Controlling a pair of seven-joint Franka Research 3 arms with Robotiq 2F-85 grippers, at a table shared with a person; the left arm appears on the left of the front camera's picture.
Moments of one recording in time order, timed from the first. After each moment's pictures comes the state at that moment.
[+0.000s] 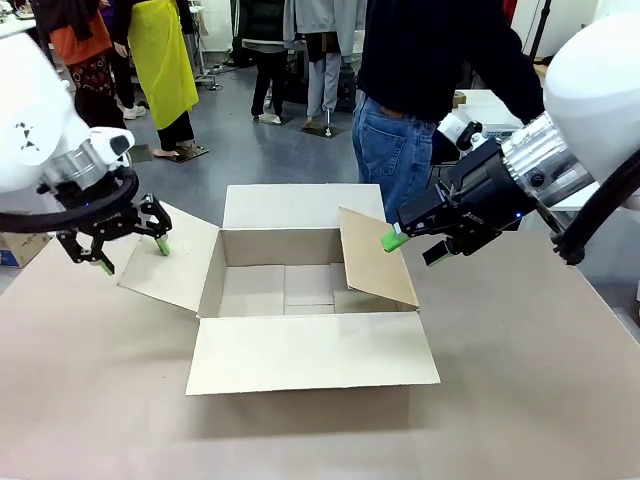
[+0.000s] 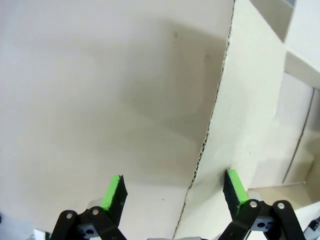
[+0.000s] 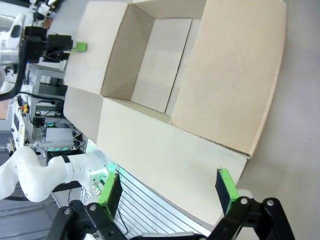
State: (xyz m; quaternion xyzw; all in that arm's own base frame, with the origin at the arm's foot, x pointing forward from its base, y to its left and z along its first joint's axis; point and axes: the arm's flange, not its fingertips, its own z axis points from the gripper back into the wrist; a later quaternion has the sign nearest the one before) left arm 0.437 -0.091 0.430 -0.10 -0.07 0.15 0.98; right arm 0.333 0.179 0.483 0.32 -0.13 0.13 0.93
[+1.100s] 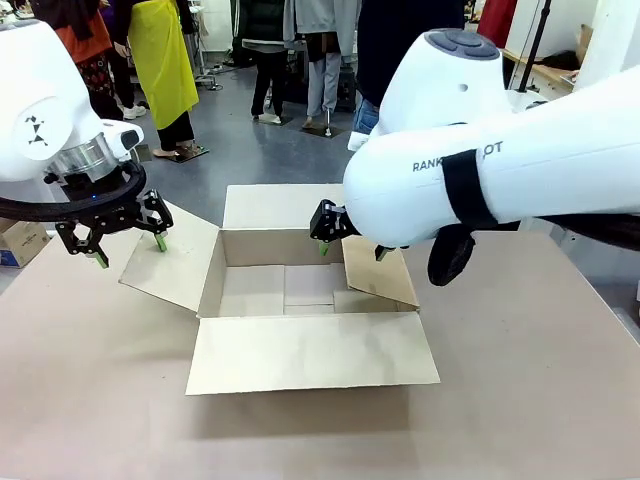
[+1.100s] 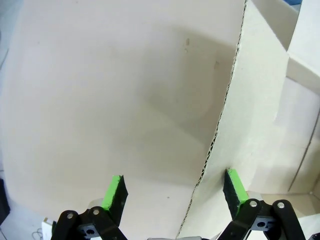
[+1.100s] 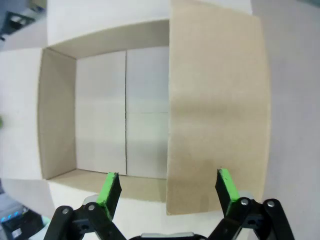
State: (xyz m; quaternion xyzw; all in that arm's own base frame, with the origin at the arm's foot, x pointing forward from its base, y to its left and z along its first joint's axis) left arm 0.435 -0.107 0.448 -0.05 -0.08 0.17 0.98; right arm 0.385 0.312 0.453 0.11 -0.17 0.00 0.98
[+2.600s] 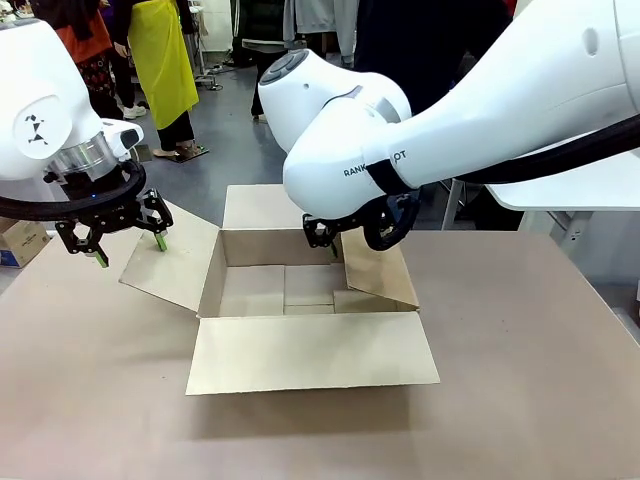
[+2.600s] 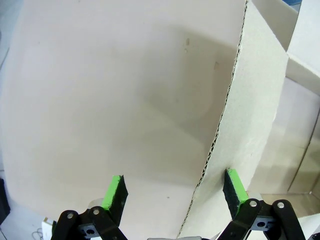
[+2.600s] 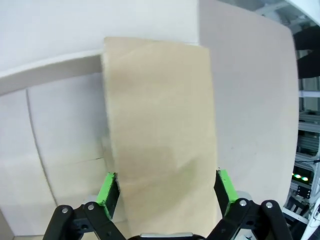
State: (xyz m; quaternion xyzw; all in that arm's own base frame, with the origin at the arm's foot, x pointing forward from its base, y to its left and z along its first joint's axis) left arm 0.435 -0.107 0.449 -0.05 -0.08 0.17 0.98; right arm 0.476 0.371 0.415 -0.19 -0.12 -0.04 0.97
